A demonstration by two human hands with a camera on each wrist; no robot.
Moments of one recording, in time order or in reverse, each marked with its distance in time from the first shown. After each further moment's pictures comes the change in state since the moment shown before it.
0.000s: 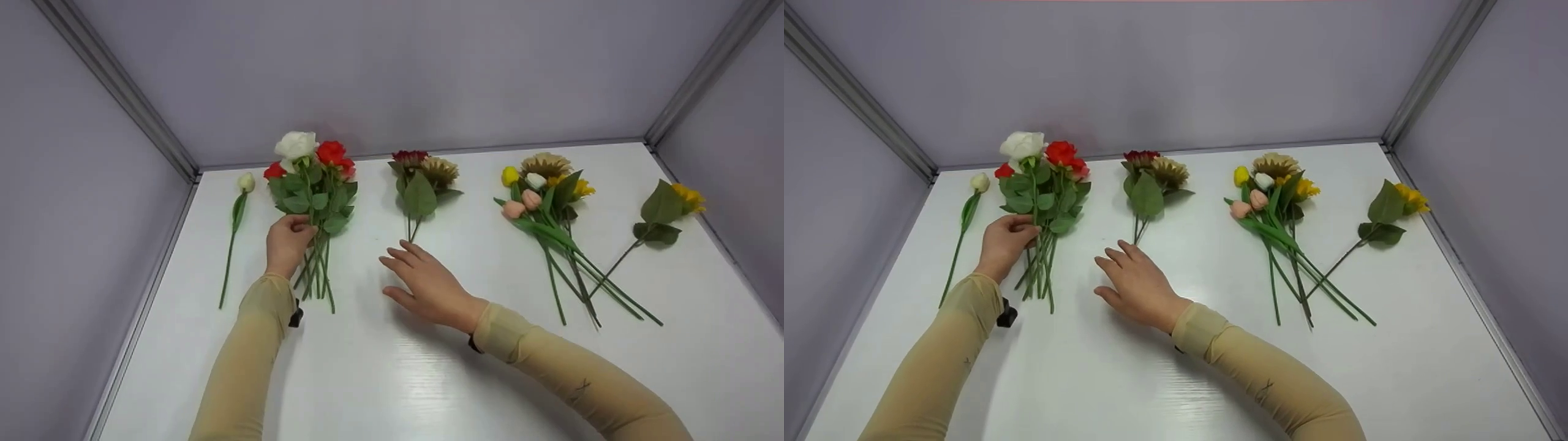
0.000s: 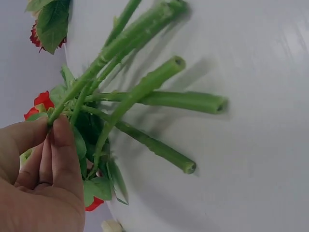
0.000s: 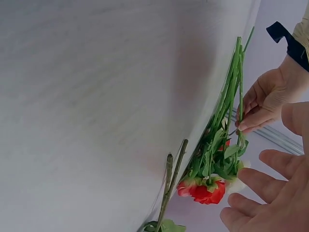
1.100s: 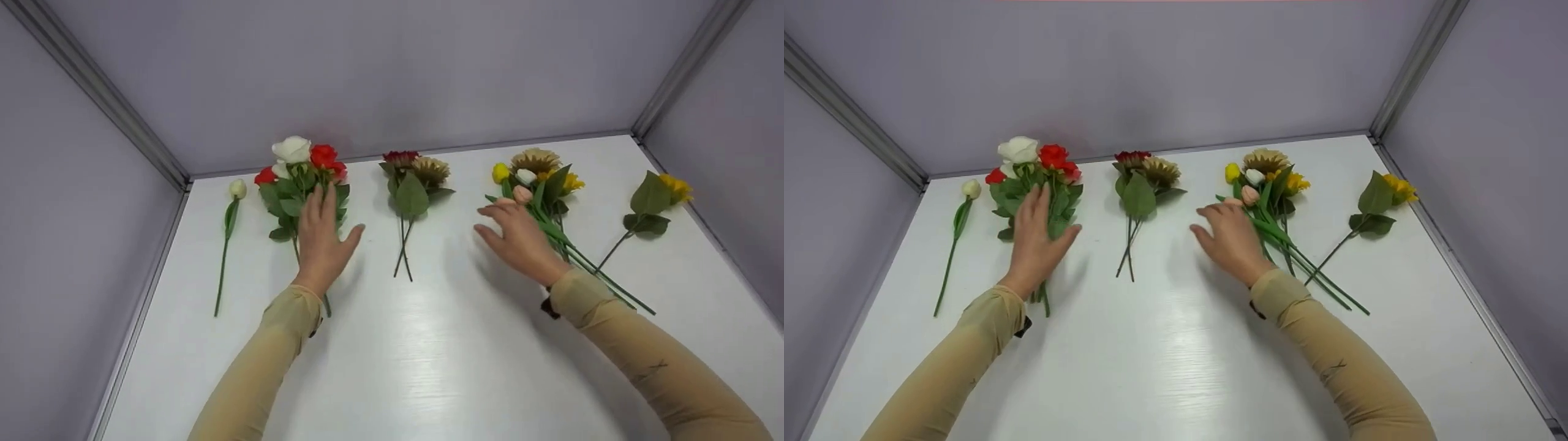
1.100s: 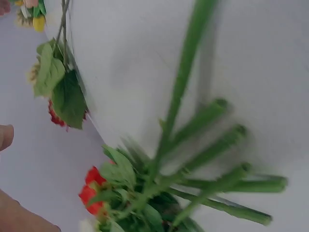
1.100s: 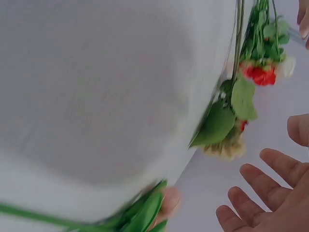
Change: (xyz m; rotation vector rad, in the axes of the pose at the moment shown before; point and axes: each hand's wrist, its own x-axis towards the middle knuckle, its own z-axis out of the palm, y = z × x) left_hand -0.031 0.038 0.059 0.523 0.060 0.507; right_hand -0.056 0.117 -0.081 0.066 0.254 0.329
